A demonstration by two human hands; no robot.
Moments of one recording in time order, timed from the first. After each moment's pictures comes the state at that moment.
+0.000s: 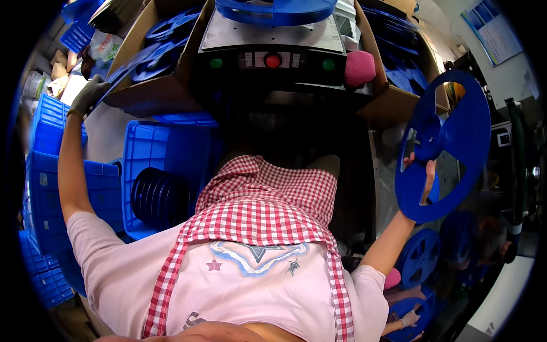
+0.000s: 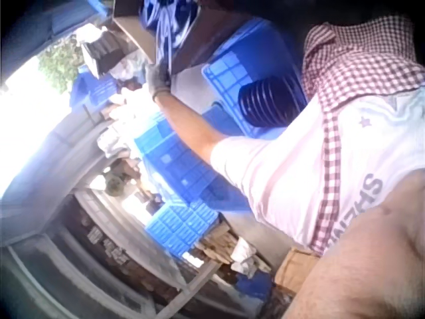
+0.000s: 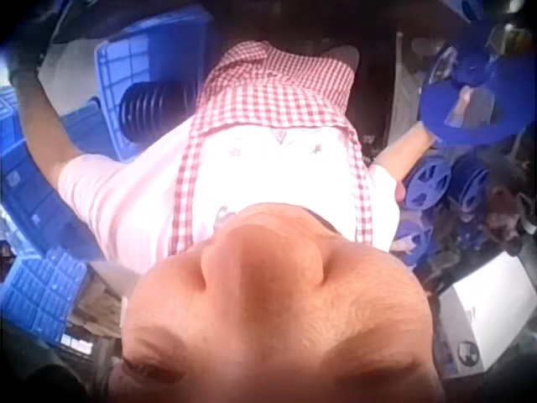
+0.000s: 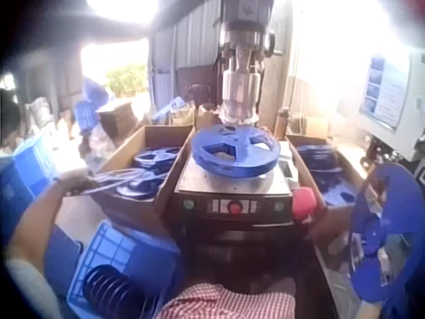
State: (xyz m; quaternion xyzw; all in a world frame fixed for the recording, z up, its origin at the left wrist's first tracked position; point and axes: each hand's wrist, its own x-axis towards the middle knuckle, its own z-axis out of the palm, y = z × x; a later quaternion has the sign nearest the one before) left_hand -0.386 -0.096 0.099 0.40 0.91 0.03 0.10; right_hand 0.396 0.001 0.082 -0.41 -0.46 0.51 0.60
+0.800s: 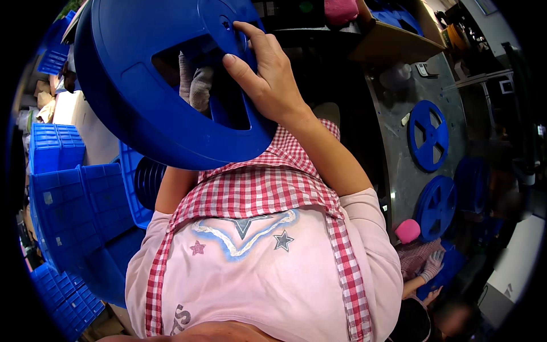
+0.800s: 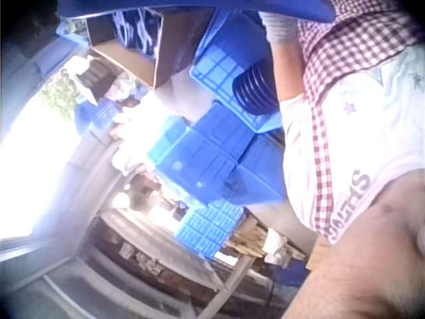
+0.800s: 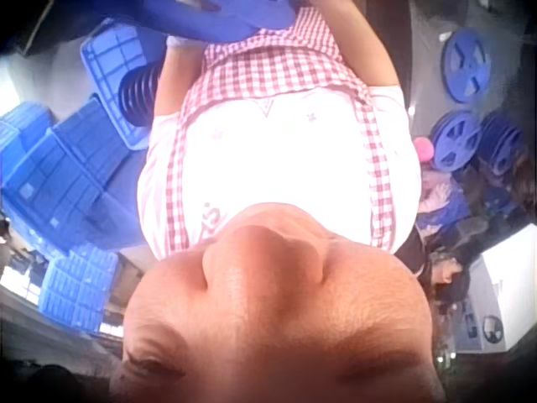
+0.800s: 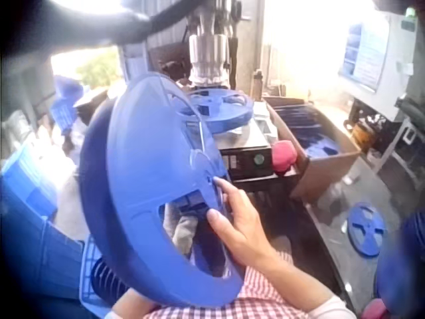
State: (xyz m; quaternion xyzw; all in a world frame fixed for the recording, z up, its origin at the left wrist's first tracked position) left_hand 0.021 -0.087 0.006 0.46 0.38 0.67 0.44; right_hand 0.167 -0.025 0.054 -0.30 -0.76 0.39 0.43
